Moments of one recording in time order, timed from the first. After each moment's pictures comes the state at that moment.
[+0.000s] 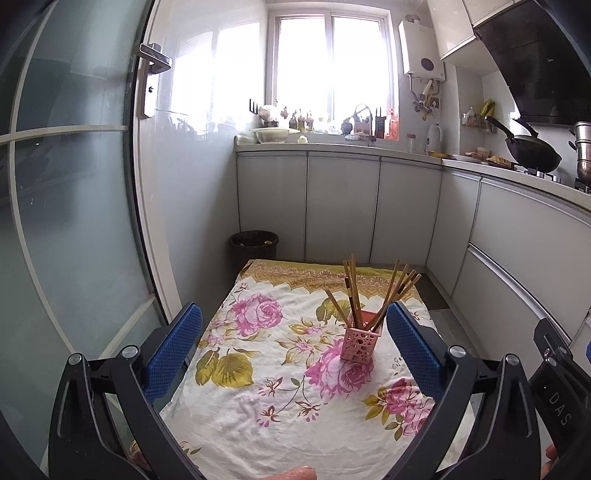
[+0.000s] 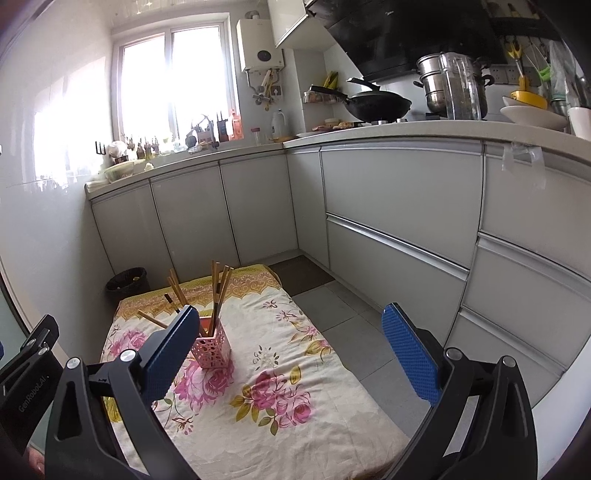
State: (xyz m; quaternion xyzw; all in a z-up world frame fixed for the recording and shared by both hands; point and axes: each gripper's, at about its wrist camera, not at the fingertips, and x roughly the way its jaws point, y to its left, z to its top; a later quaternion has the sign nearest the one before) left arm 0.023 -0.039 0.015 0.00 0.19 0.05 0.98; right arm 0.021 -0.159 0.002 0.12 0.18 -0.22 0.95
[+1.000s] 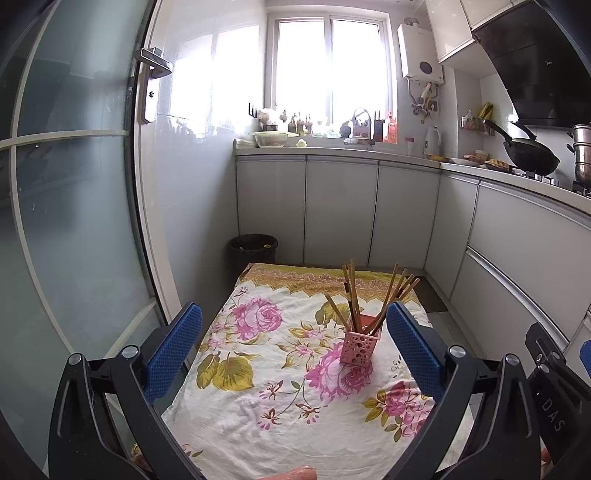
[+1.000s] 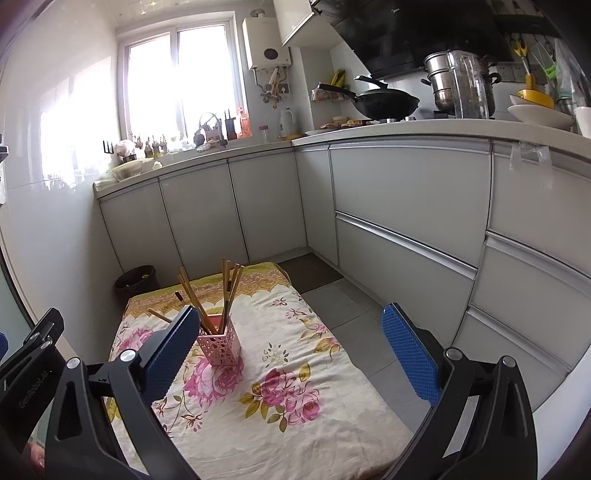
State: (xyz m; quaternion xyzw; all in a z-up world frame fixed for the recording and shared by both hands) left arm 0.020 -0.038 0.020 0.00 0.18 0.05 0.98; right arm 0.024 -0.151 0.004 0.12 0.19 -0.20 0.95
